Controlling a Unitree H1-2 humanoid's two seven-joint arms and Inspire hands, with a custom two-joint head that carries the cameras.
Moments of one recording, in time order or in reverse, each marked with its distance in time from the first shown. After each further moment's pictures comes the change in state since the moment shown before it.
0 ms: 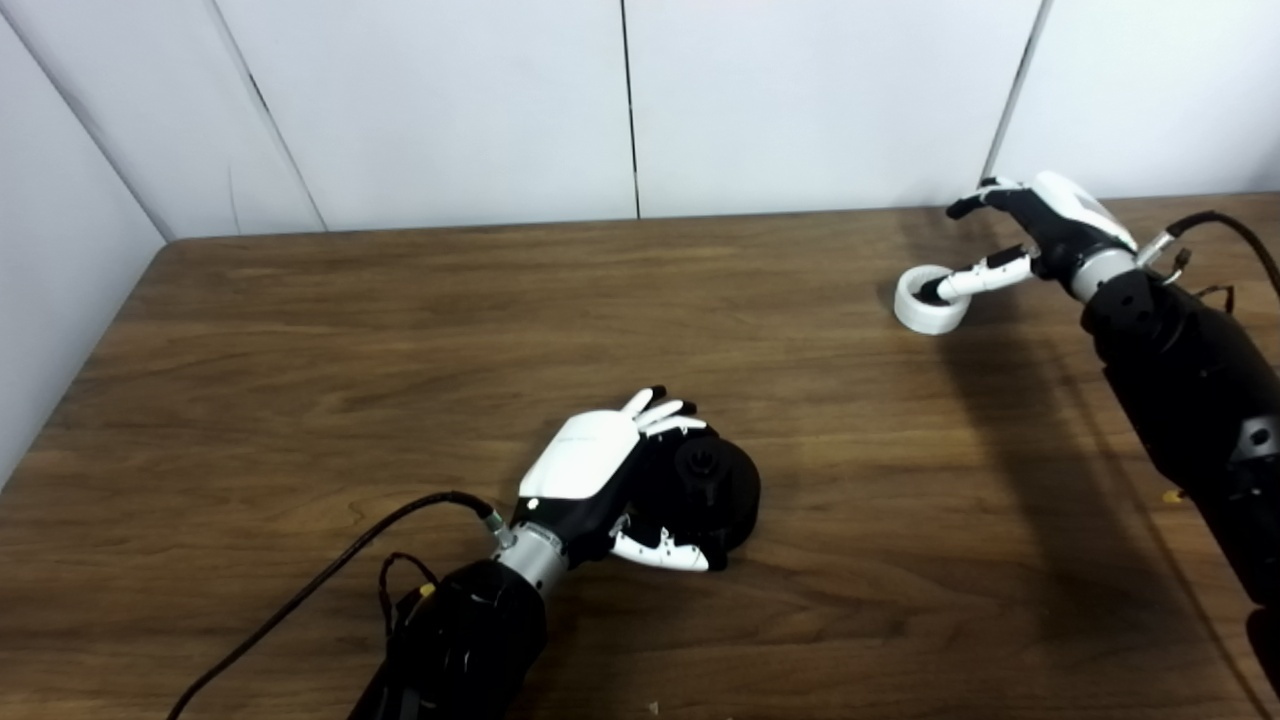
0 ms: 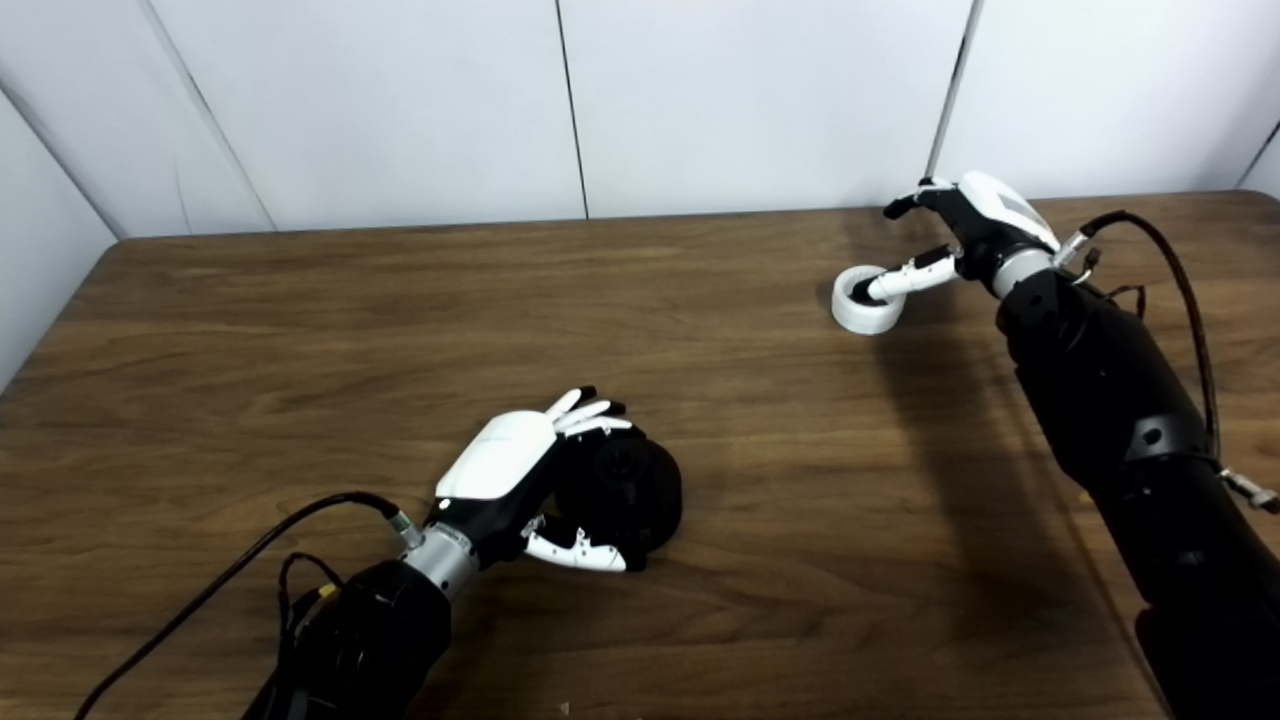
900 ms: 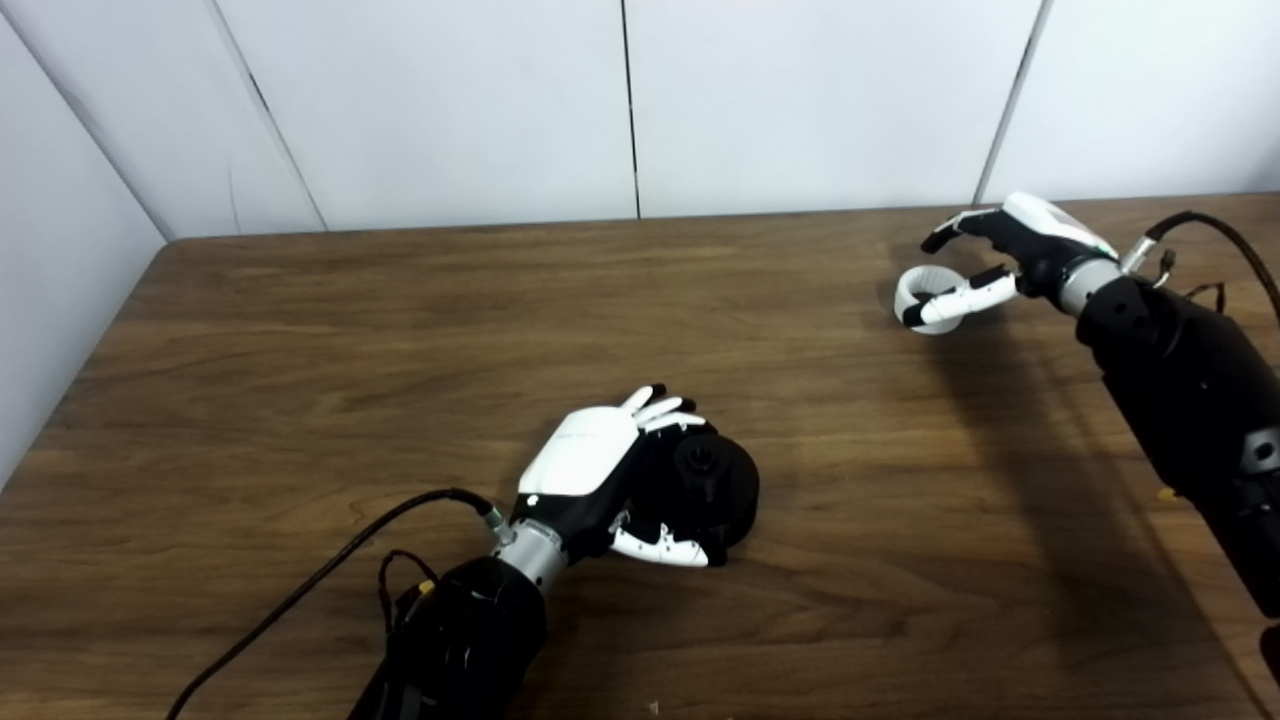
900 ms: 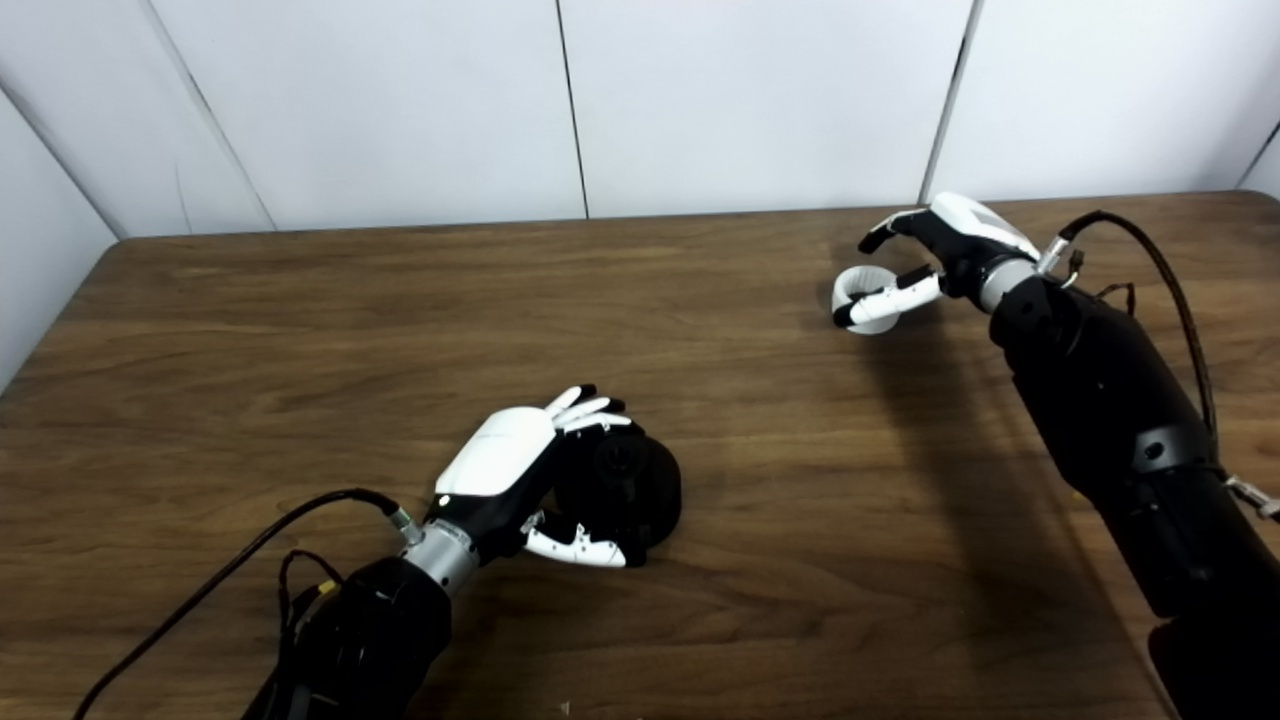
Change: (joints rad) left arm -0.003 -0.007 0.013 0.011 0.002 -0.009 0.003; right arm 0.037 -0.008 0.026 -0.099 -0.037 0.030 0.117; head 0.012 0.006
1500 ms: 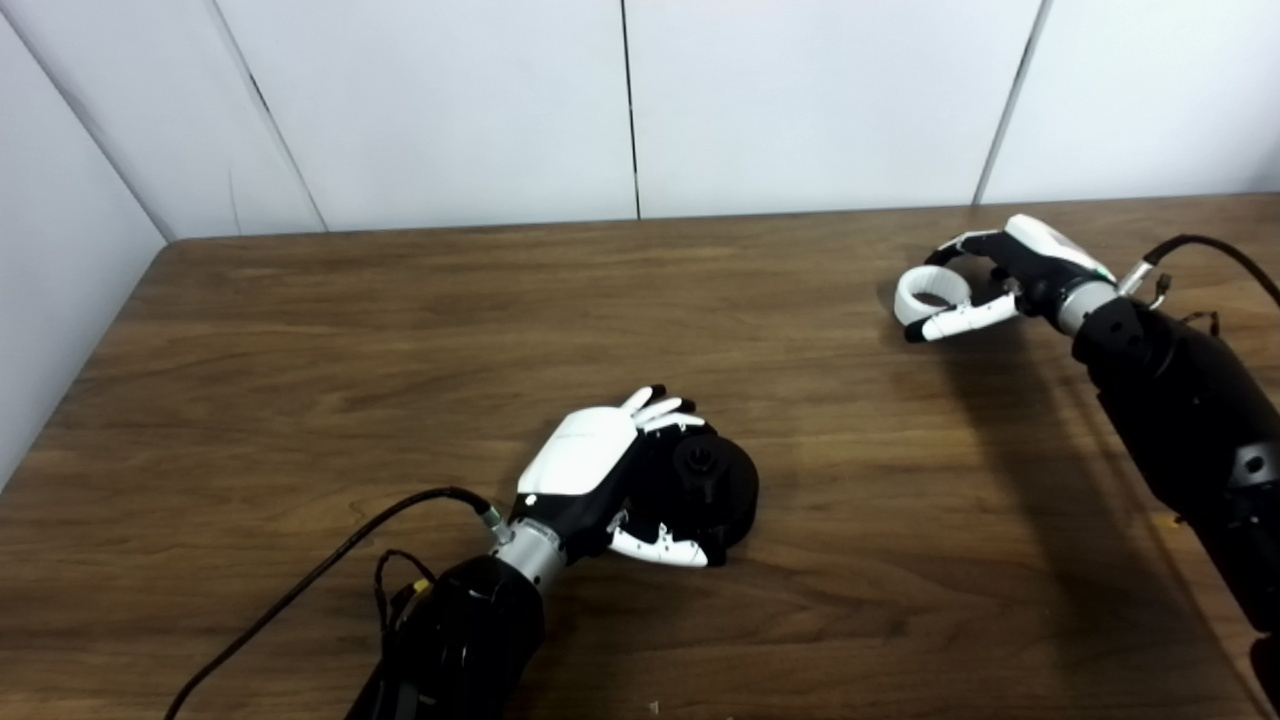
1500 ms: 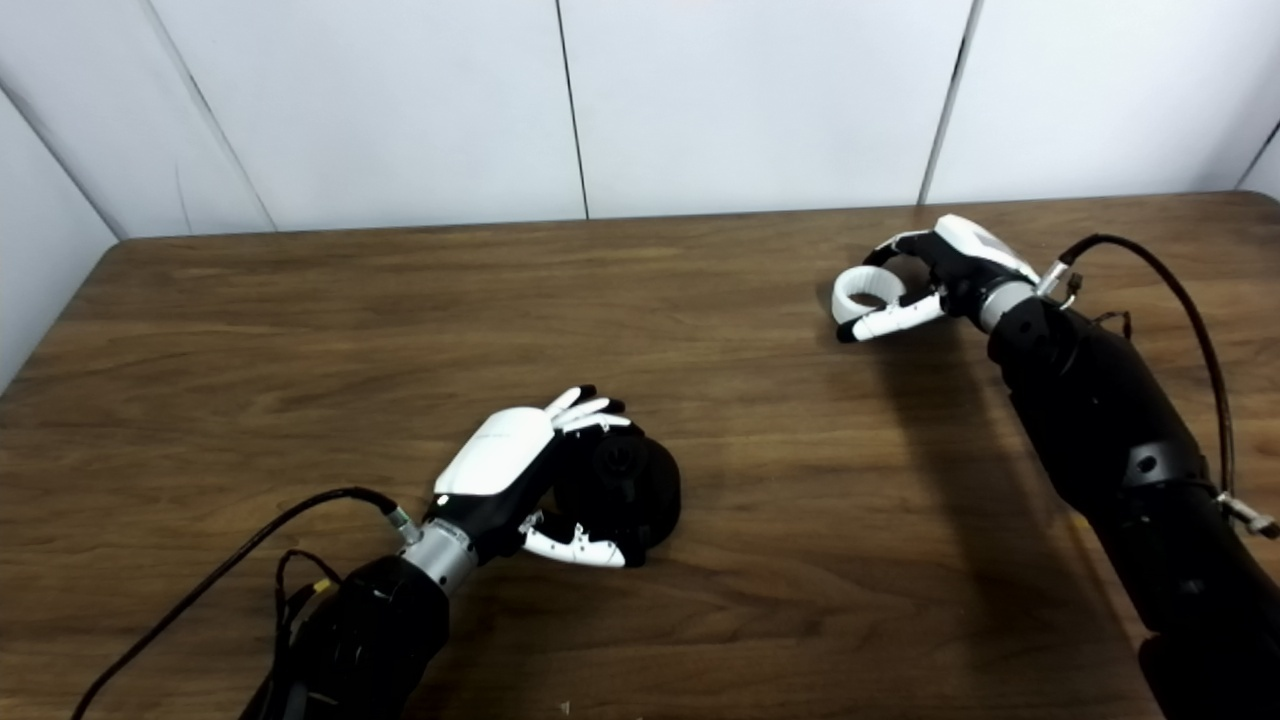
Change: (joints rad) left arm 0.000 0.000 0.010 0.000 -0.015 -0.001 -0.010; right arm 0.011 0.014 -0.015 0.052 0.026 -0.009 -0.039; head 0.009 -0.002
